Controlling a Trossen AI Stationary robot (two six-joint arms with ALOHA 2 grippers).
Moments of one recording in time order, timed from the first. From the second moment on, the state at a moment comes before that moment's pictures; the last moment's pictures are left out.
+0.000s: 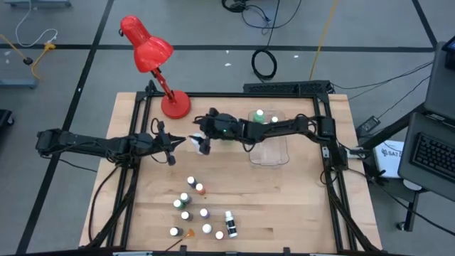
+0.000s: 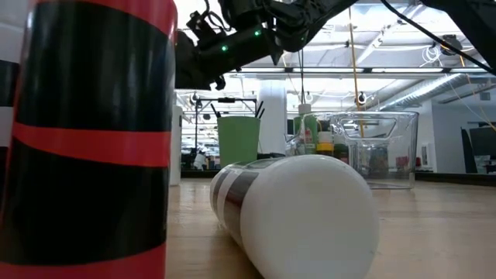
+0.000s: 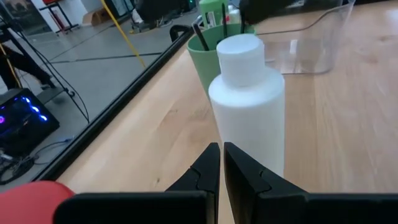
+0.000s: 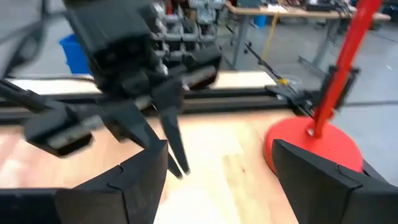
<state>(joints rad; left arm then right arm) 0.02 0.58 0.11 0.16 -0.37 0.12 -0.11 2.08 1.53 0.29 0.10 -0.04</state>
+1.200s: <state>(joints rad) 0.02 0.58 0.11 0.19 -0.37 0.09 -0.10 2.07 1.51 0.16 0.03 -0.05</state>
